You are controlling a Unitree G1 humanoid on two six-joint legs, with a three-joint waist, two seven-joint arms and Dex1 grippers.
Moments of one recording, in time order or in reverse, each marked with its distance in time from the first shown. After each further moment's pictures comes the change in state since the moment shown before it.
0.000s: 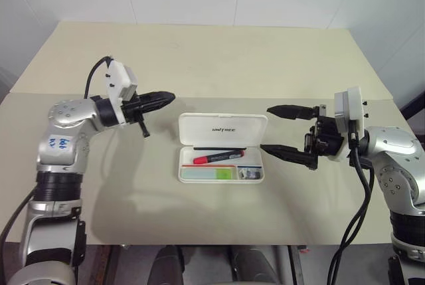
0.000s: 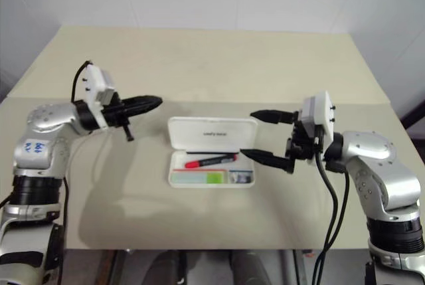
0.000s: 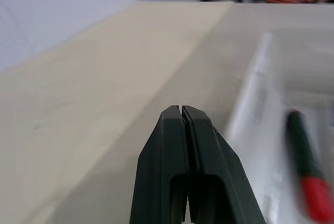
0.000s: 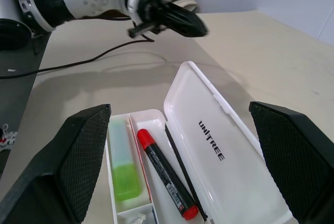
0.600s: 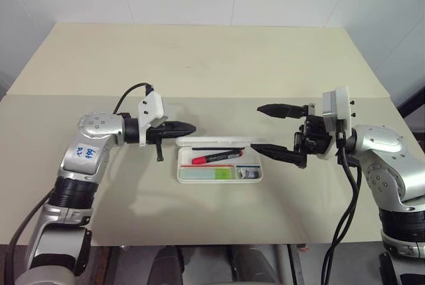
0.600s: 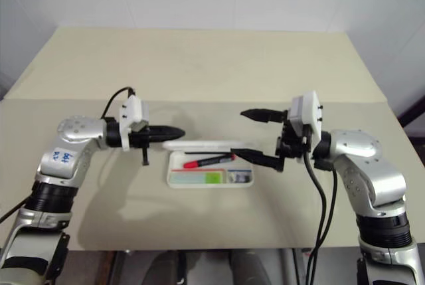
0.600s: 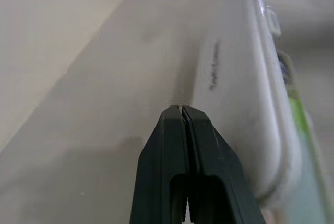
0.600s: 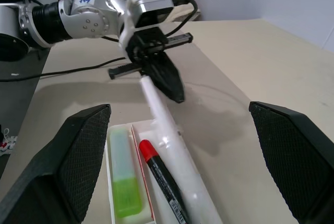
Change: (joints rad) left arm 0.105 0.065 -0.161 -0.157 0.037 0.029 -0.239; right arm -0.028 0.053 0.066 0.005 -0.014 -0.025 -0.023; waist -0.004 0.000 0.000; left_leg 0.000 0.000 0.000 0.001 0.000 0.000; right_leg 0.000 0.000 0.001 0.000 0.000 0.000
